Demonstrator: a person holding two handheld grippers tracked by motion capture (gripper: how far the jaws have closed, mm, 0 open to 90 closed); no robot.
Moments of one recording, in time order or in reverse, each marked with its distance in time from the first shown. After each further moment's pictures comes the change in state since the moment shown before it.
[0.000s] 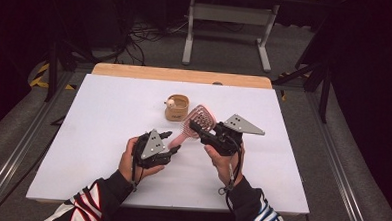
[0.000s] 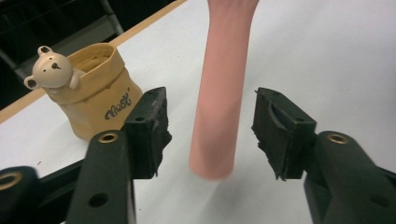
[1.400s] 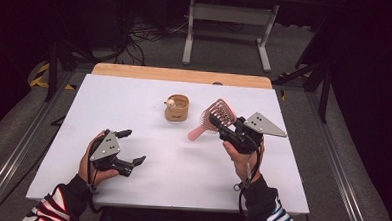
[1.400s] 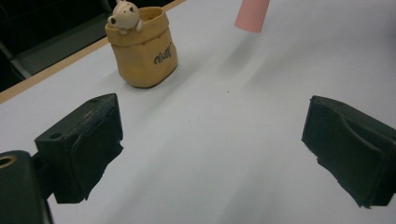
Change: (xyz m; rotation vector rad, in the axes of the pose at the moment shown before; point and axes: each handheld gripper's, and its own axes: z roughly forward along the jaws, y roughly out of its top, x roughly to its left) left arm 0.048 -0.056 -0.074 -0.029 -0.037 -0.046; right arm -0.019 0.019 -0.035 -0.060 -0.090 -0.116
